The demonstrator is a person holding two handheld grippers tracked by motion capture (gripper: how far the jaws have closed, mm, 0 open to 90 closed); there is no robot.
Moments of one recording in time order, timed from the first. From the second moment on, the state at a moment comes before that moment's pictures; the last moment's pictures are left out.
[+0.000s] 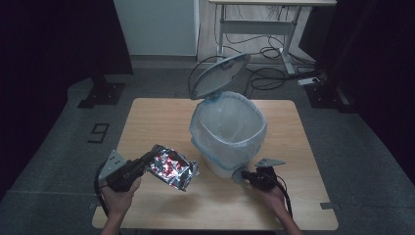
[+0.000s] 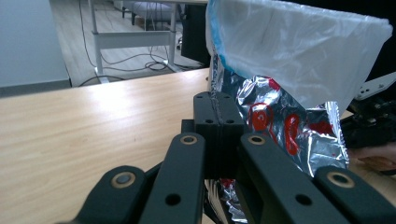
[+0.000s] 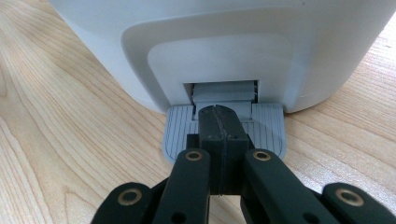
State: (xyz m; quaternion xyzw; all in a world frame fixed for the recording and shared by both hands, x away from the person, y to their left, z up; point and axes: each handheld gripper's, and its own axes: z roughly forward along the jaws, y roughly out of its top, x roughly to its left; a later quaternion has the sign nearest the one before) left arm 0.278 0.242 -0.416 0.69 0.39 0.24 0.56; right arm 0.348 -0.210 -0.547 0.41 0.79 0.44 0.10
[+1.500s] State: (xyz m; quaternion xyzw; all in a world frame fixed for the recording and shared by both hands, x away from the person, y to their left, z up) left arm 0.295 0.217 -0.350 0.70 0.35 0.22 0.58; right arm 0.348 -0.211 -0.548 0.42 0.79 0.44 0.10
